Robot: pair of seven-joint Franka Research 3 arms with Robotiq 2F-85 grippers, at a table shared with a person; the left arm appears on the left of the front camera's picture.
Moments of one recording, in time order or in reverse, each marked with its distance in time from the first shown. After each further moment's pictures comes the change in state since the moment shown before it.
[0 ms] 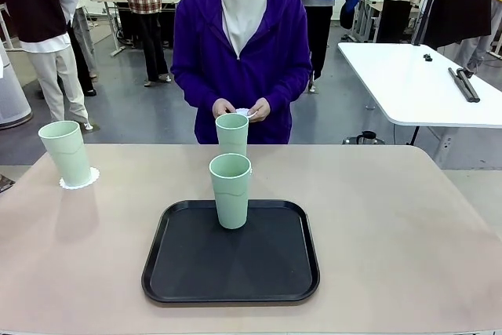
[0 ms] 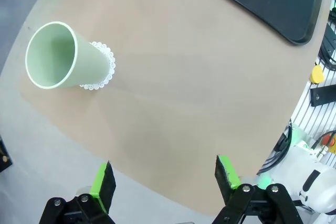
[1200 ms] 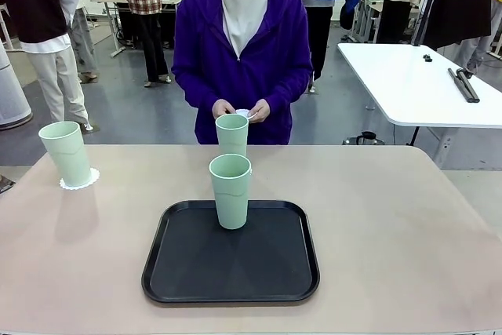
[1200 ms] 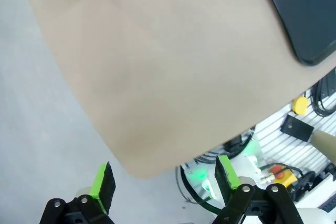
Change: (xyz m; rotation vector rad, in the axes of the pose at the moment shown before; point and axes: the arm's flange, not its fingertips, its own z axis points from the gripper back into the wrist) left arm -0.029 -0.079 0.004 0.043 0.197 0.517; right arm 0.000 0.000 0.000 0.000 0.000 0.000
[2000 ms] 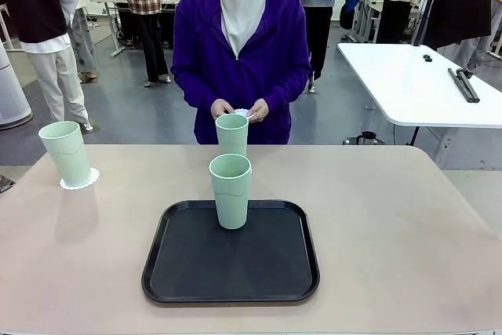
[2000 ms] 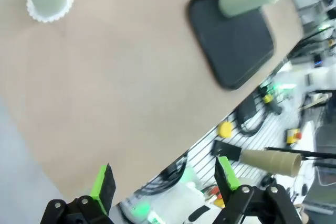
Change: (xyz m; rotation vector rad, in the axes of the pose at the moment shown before) left arm -0.036 0.068 -0.007 -0.478 -0.239 0.075; right arm 0.000 0.000 0.000 0.000 -0.001 0.000
